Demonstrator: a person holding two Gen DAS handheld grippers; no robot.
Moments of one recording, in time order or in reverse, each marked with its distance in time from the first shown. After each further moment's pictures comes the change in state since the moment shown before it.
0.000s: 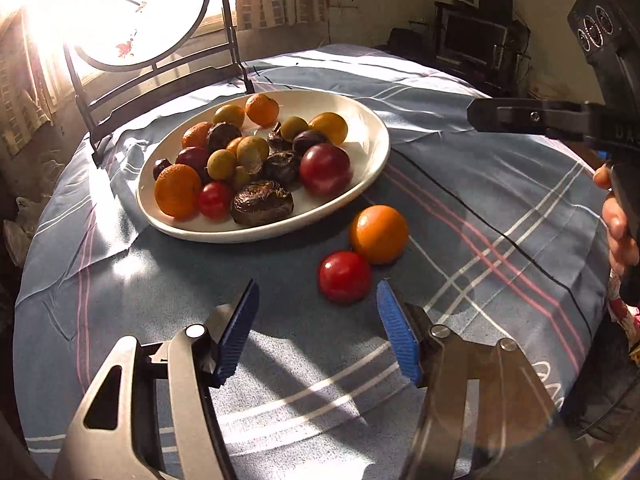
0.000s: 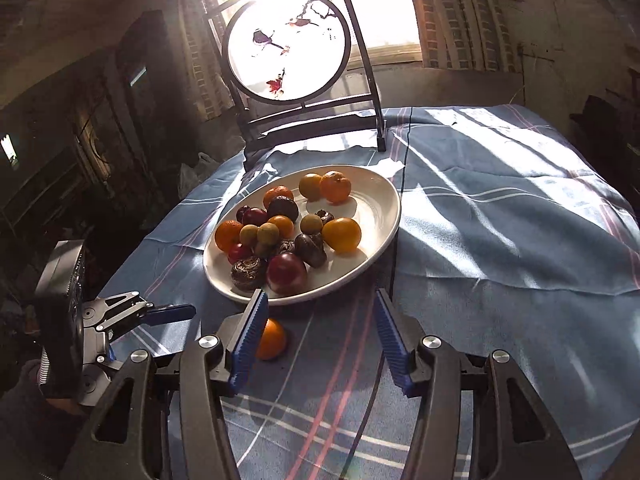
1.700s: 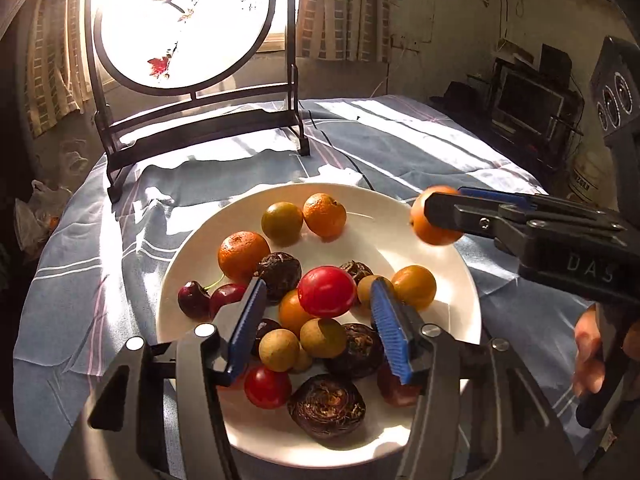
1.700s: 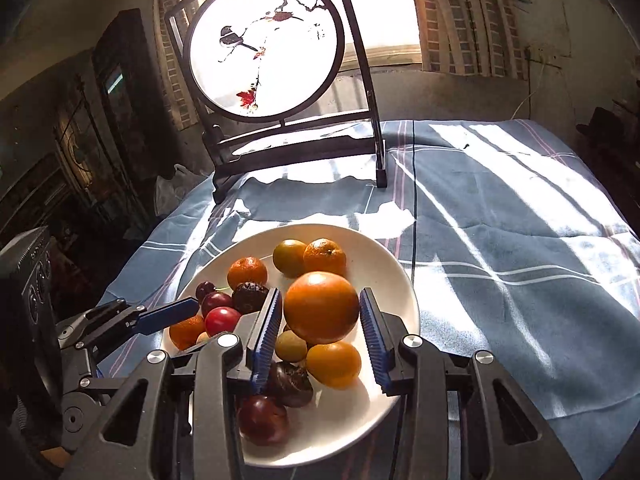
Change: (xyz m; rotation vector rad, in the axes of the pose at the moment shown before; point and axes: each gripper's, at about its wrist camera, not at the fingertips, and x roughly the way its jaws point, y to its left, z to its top) left arm 0.043 0.065 0.114 -0.214 -0.118 0.077; right arm 0.102 -0.002 0.106 0.005 0.001 -0.066
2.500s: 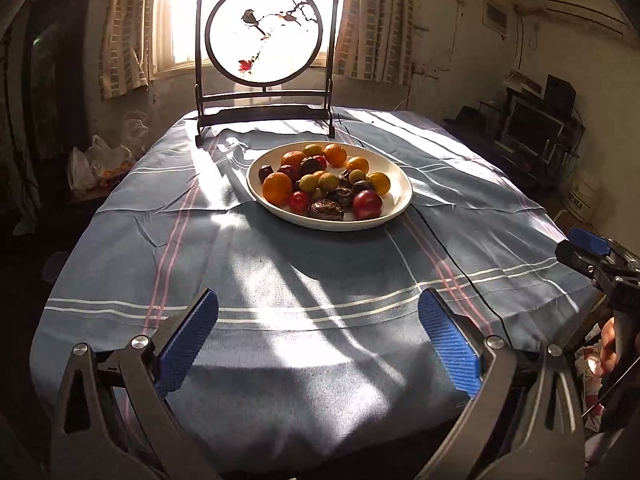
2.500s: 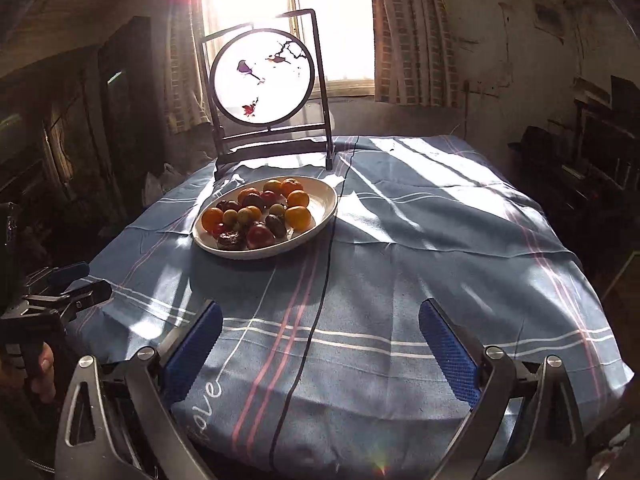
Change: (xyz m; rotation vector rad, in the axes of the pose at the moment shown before) left arm -0.201 -0.023 -0.152 -0.118 -0.066 0.088; right arm -0.222 0.002 -0.173 -0.047 -0.115 -0.160
